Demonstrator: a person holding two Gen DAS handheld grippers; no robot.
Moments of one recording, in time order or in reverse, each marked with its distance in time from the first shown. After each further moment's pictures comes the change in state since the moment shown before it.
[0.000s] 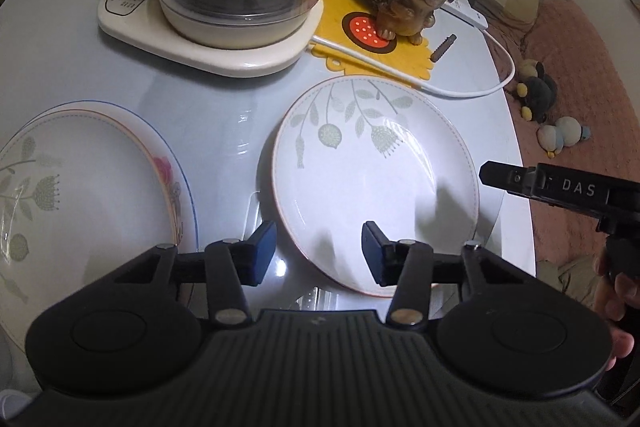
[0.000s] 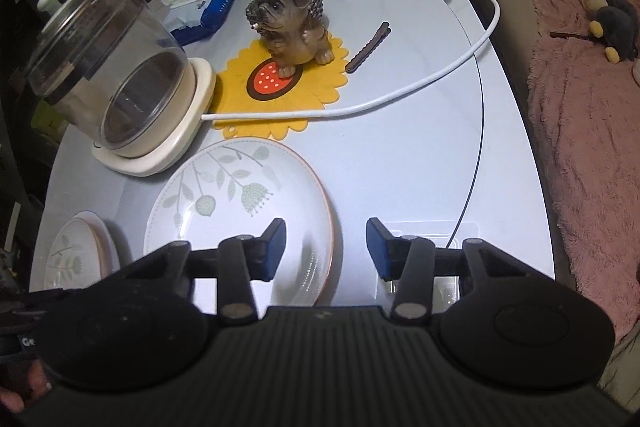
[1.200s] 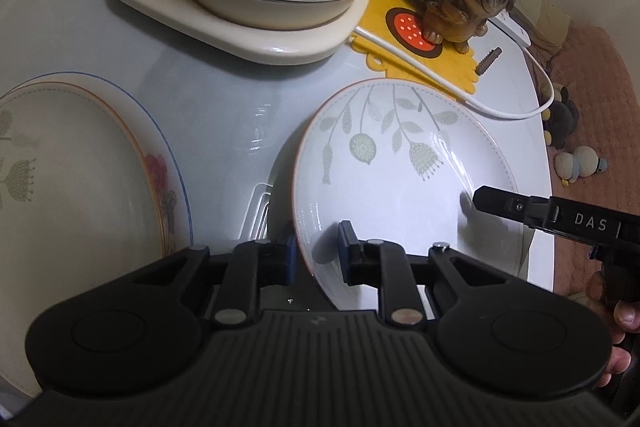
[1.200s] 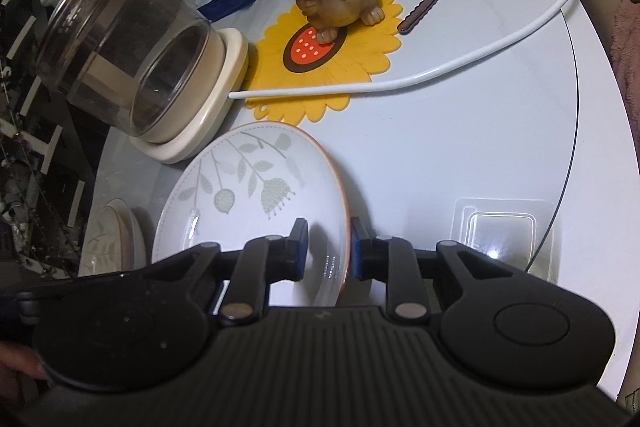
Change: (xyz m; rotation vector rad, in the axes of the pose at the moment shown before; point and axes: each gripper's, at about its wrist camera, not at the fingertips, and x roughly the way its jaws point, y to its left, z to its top) left arm 0.036 0.017 0.010 -0.122 0.018 0.013; right arm 0.056 -0.021 0.010 -0.007 0.110 0.274
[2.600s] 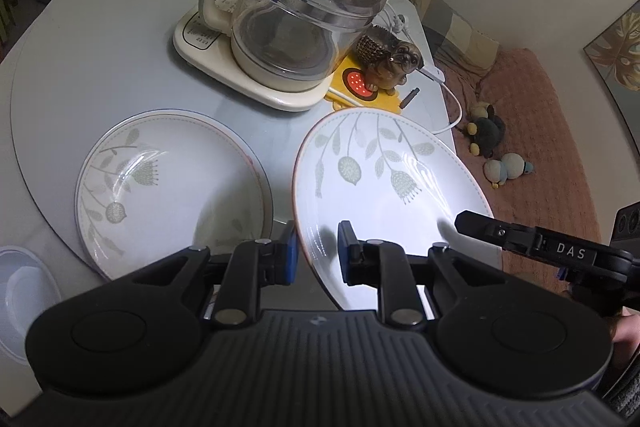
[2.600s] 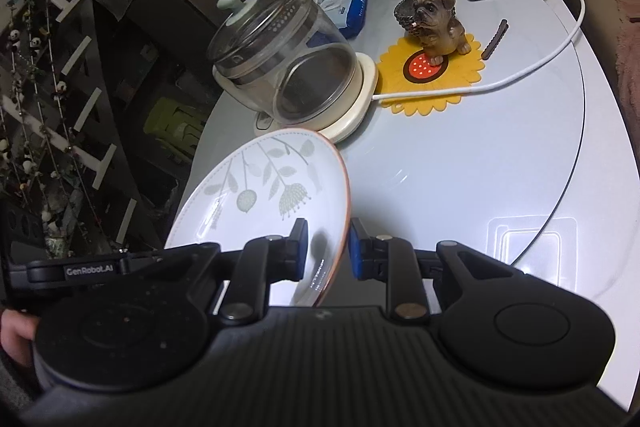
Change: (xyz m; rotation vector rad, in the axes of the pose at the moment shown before) left arm -0.185 0.076 -0.039 0.046 -0.100 -0.189; right arm -0.107 0.121 -0.073 0.010 -0.137 0.074
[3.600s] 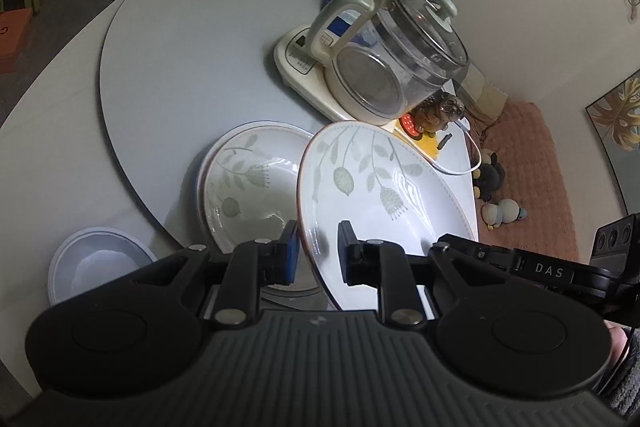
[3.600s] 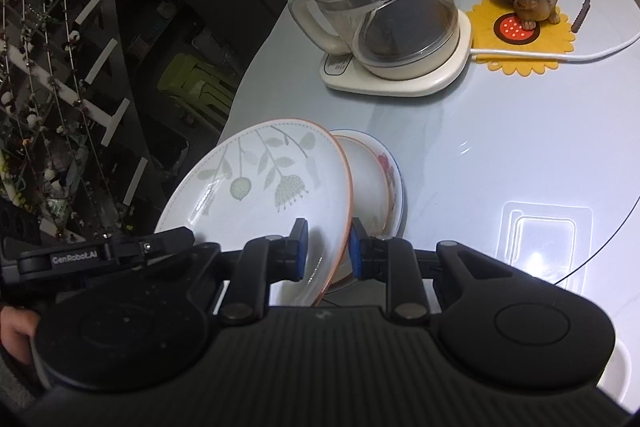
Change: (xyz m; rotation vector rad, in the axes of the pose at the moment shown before) left arm -0.065 0.126 -0.012 -0.151 -0.082 -0.028; right arm 0.064 0.100 -0.031 -0.080 0.102 0.010
